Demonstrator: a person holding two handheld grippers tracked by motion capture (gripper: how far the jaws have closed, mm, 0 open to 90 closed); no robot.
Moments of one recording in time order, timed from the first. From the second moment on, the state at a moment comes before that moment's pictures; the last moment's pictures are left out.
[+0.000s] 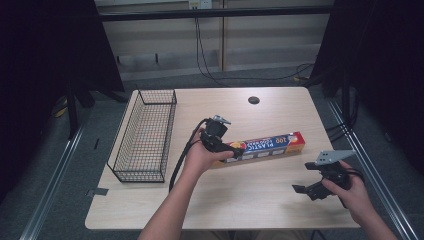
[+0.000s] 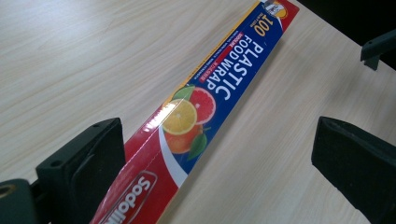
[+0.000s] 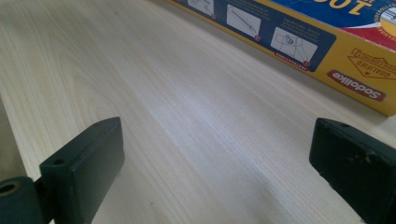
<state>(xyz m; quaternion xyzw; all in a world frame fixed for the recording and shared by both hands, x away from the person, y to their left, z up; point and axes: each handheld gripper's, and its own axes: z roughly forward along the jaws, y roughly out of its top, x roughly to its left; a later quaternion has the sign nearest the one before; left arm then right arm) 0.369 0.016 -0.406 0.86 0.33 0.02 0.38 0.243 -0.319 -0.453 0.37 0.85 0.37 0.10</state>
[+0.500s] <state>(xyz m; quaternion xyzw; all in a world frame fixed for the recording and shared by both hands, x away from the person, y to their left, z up) 0.385 -0.014 -0.415 0.87 0.31 0.01 0.37 0.241 -0.324 -0.453 0.37 0.84 0.38 0.10</state>
